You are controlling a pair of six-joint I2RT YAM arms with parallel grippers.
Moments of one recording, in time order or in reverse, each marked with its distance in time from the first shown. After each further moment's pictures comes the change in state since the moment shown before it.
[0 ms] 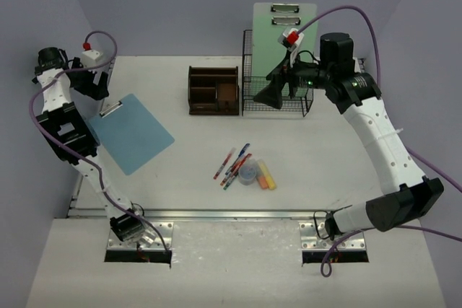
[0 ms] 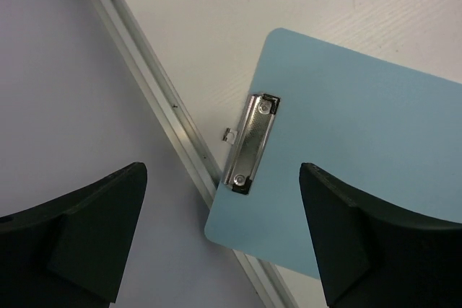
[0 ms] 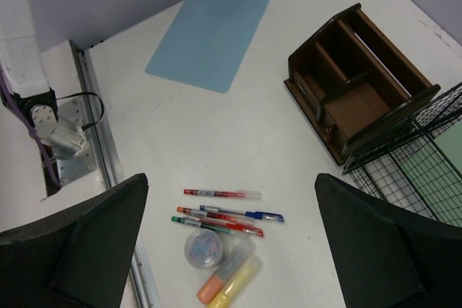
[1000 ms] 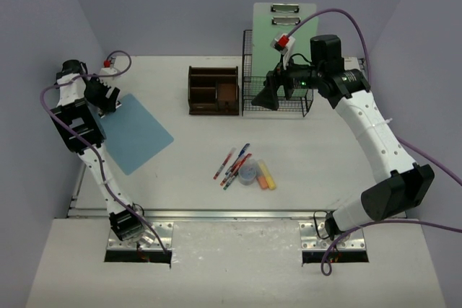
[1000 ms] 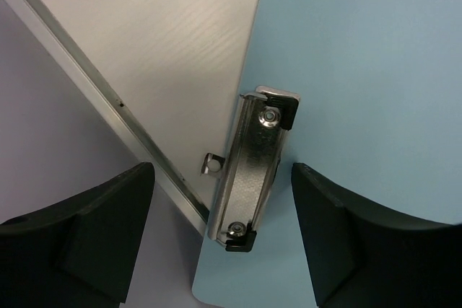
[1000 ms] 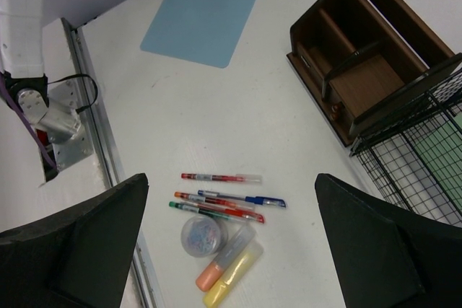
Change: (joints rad) left arm -0.051 0.298 0.141 -0.059 -0.187 0.100; right arm 0.000 0.077 -0.004 -0.044 0.001 -0.046
